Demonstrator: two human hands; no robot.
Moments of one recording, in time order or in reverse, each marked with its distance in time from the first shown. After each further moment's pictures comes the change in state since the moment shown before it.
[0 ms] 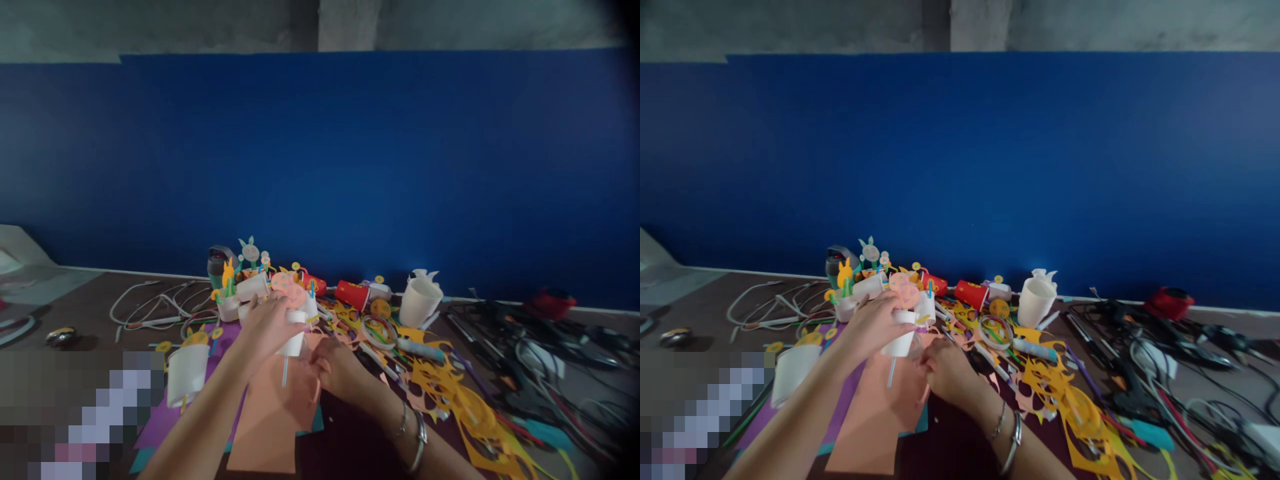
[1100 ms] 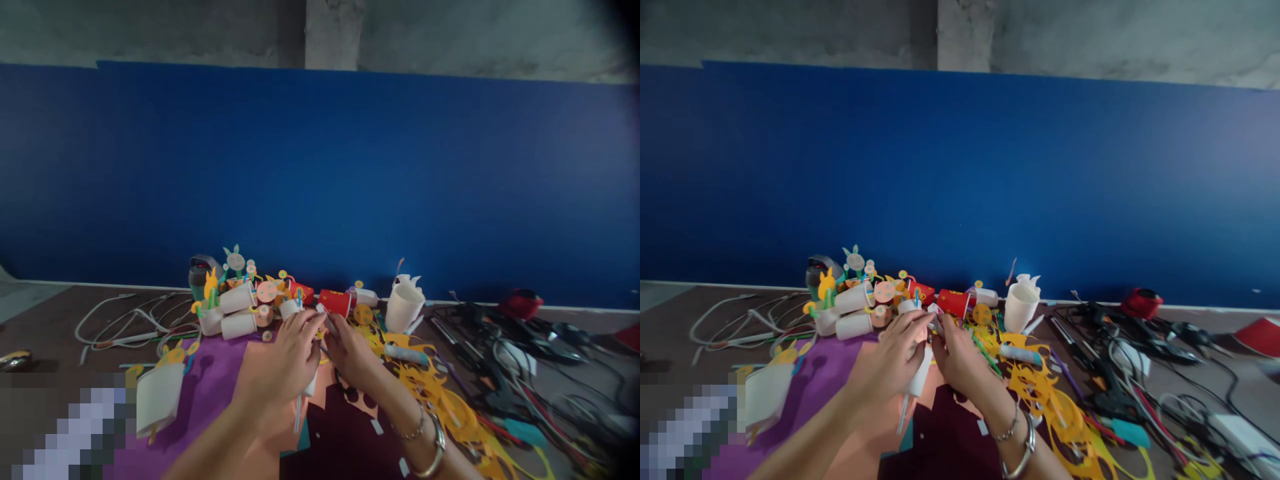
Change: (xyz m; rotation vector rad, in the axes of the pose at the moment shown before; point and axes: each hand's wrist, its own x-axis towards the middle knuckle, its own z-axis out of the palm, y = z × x) left_hand -0.019 0.056 0.031 -0.366 0.158 0.322; right_hand 0.003 0.010 -0.060 0.300 0.299 0.060
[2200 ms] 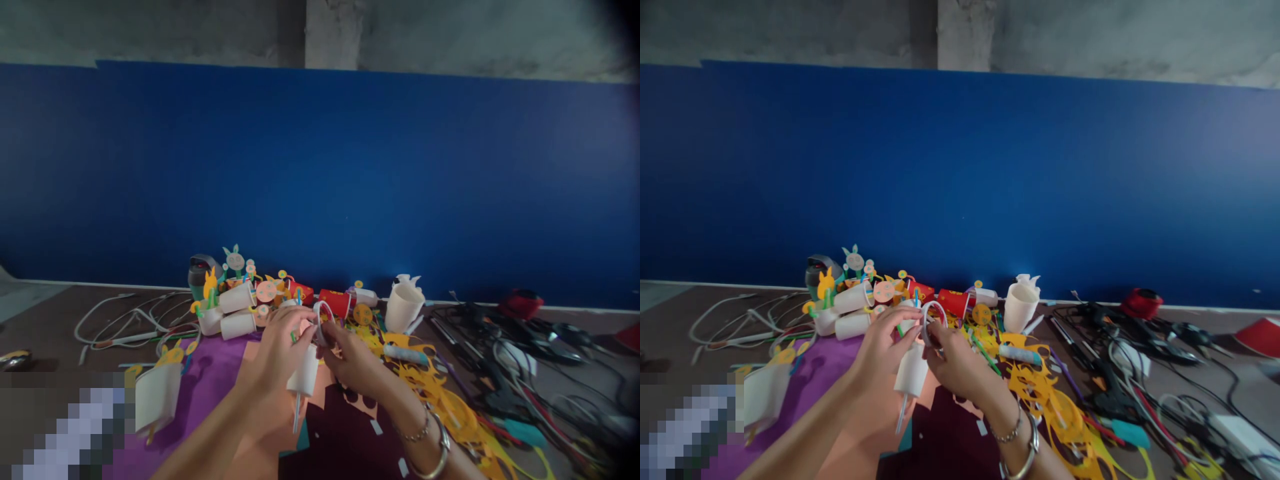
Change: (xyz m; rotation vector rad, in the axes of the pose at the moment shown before) left_hand 0.012 -0.014 -0.006 -0.296 0.218 -0.098; right_hand -0.002 -0.019 -0.014 0.134 -0.177 -0.020
